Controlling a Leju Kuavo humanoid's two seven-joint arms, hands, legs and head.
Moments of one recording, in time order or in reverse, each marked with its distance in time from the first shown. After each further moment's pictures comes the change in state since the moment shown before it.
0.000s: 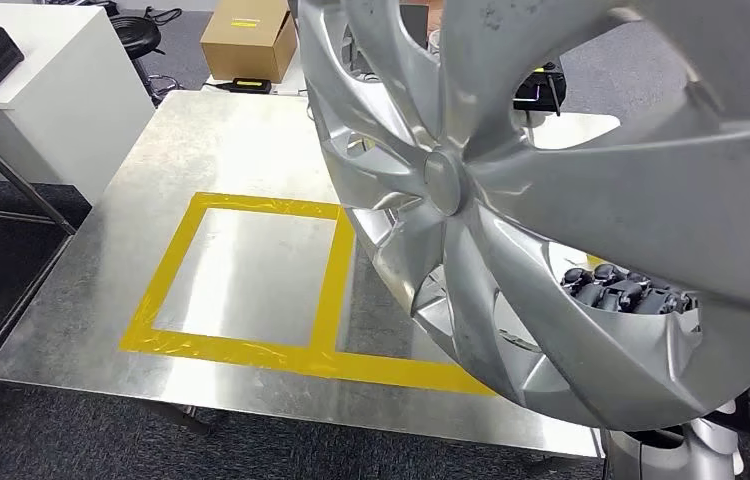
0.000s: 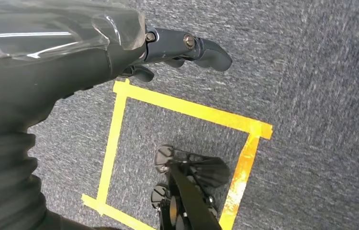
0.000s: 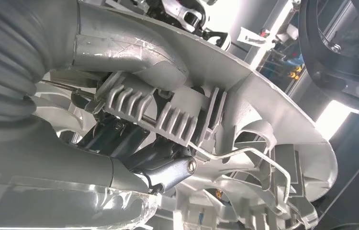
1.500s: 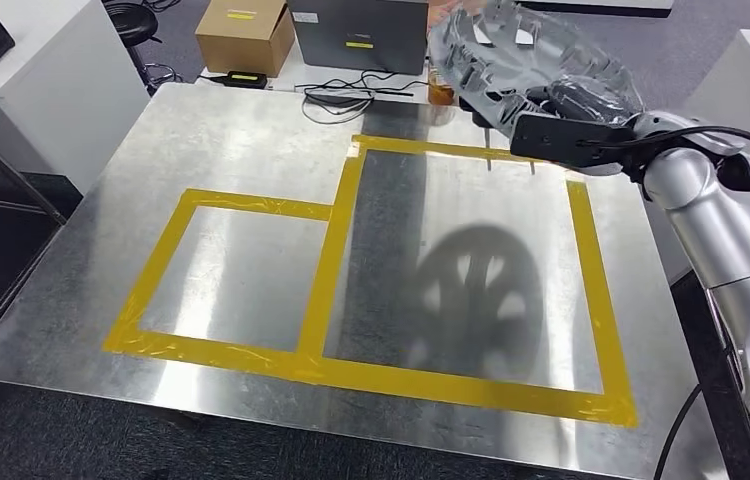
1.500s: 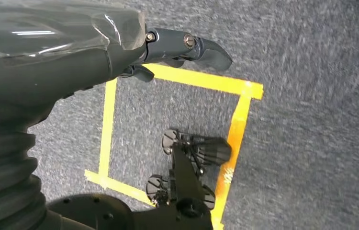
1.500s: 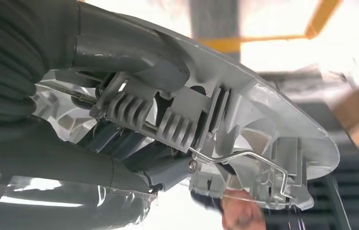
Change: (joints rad) left arm -0.063 -0.026 -0.001 -0.002 -0.039 -0.069 0.056; right arm -0.917 -0.359 0.614 0.984 0.930 -0.475 0.249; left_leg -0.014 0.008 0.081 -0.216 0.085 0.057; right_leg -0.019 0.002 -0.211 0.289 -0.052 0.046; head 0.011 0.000
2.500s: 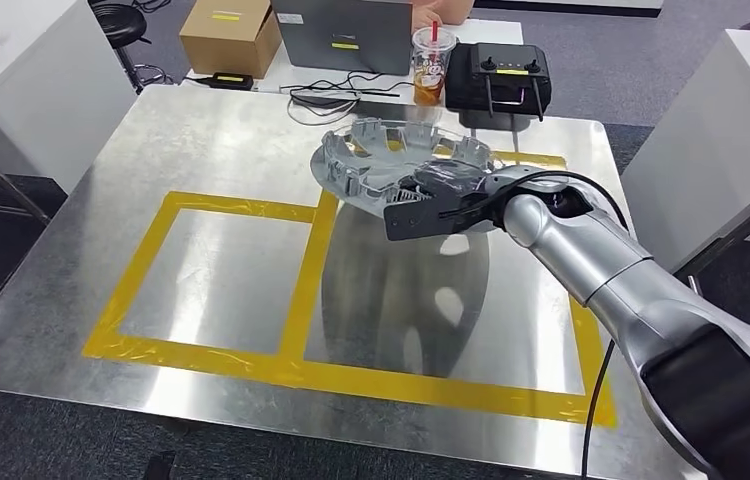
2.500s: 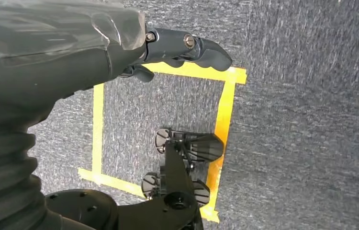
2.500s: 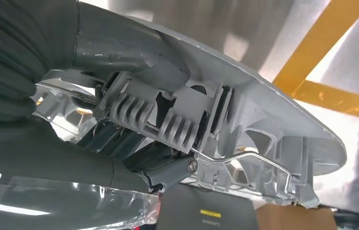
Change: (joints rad) left arm -0.045 0.003 0.001 -0.001 -0.053 -0.010 0.018; right arm -0.026 0.267 0.334 0.236 -0.044 -0.006 -0.053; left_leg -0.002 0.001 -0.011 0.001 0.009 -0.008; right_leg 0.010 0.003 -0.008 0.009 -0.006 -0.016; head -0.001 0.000
